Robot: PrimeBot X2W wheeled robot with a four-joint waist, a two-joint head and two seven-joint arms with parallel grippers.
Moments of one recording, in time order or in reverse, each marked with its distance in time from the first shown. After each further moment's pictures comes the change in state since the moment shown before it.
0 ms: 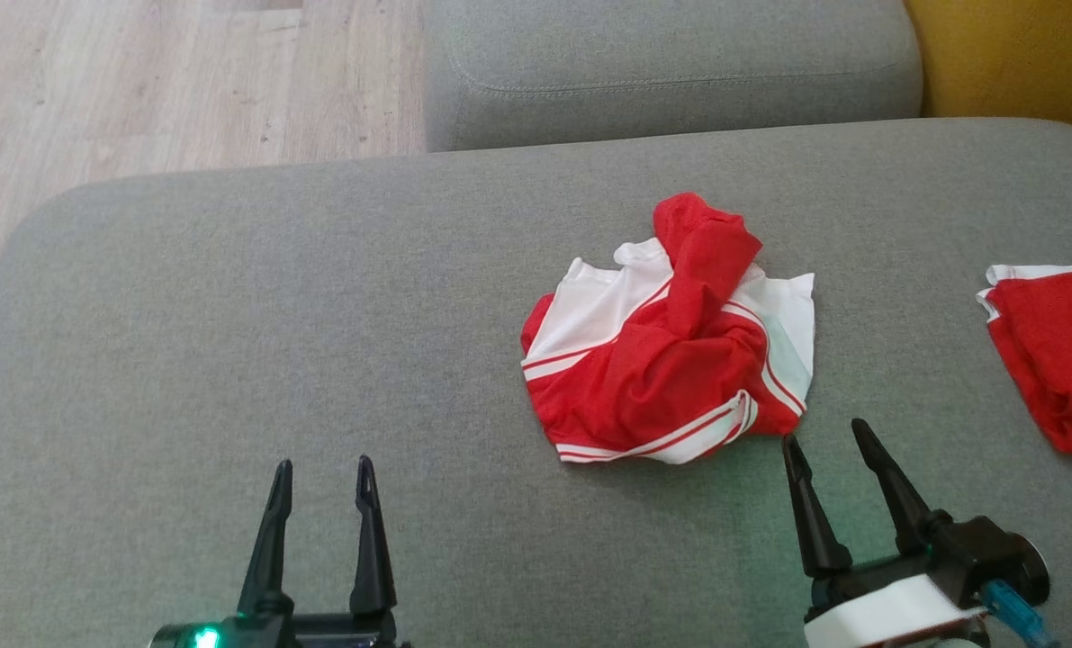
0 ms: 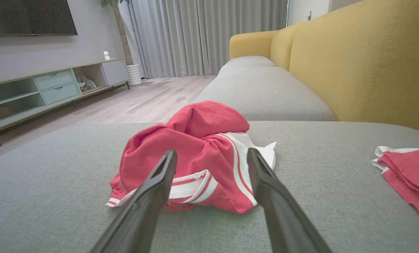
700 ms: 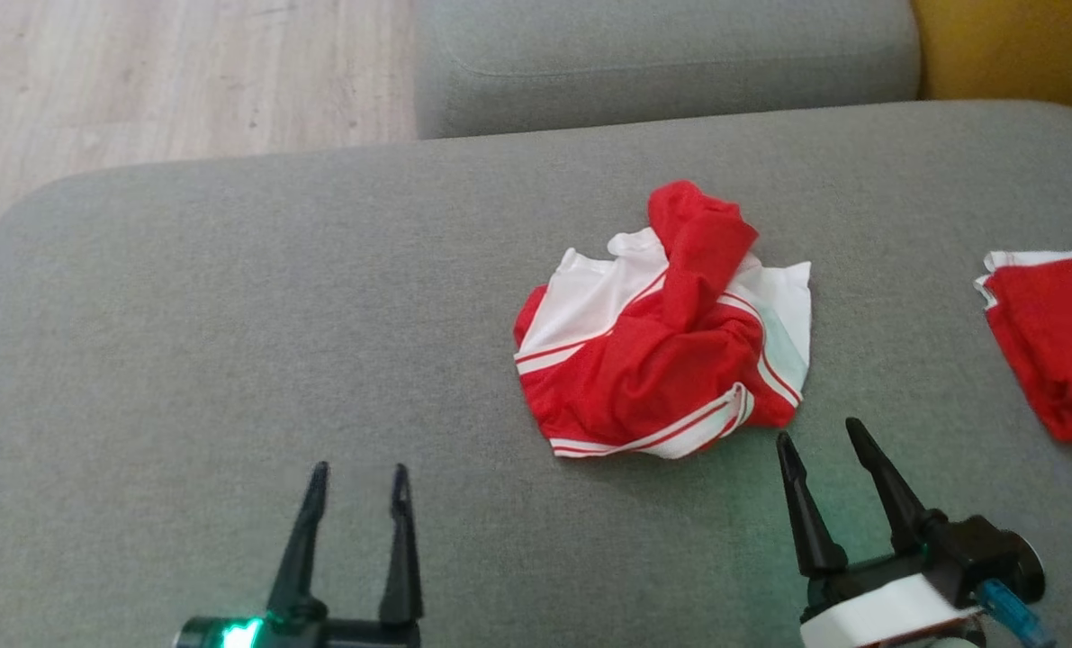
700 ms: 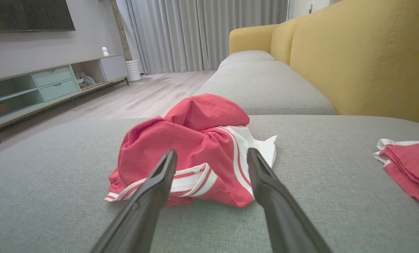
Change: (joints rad) left arm -0.002 0.000 -0.038 0.011 0.042 -0.025 0.000; right arm -0.002 -0.002 0.009 -0.001 0.000 0.000 0.000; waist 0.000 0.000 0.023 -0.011
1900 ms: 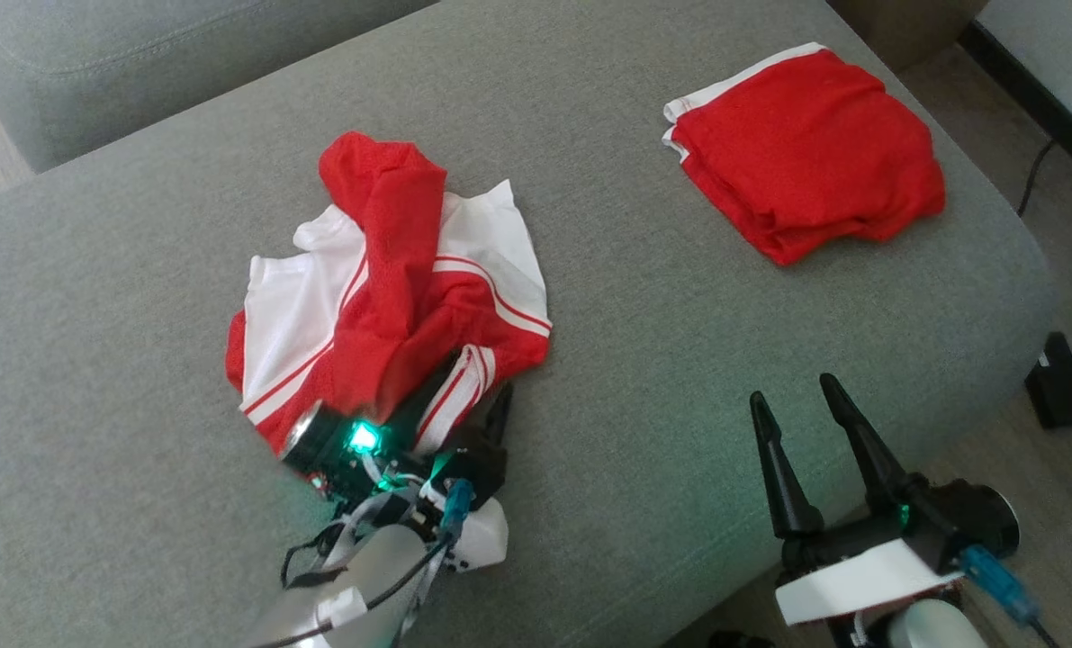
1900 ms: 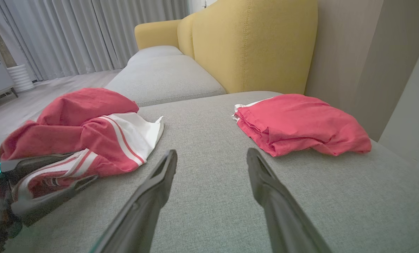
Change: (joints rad) left arm -0.663 -0.004 -0.357 0.794 0.213 0.034 0.091; right arm -0.067 0.012 0.042 -0.023 0.010 0.000 0.000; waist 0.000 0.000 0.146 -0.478
